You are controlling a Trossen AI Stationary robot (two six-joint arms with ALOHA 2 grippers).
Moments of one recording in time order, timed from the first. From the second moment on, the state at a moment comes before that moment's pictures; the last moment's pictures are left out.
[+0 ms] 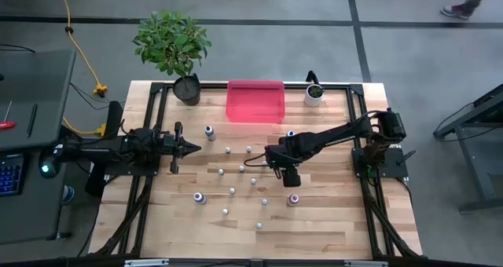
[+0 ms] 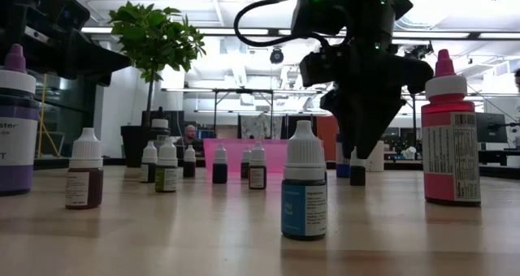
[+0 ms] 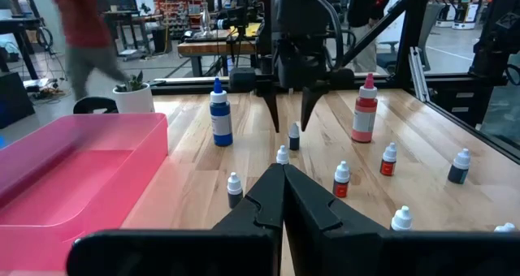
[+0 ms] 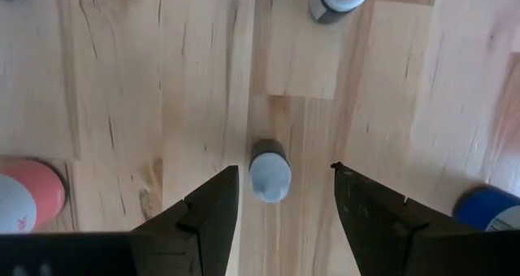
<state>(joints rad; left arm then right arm) 0.01 0.08 0.03 0.00 -0.01 0.05 0.08 1.79 1.16 -0.74 0.00 0.02</state>
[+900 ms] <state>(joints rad) 0.01 0.08 0.03 0.00 -0.01 0.05 0.09 1.79 1.12 -0.69 0.00 0.11</state>
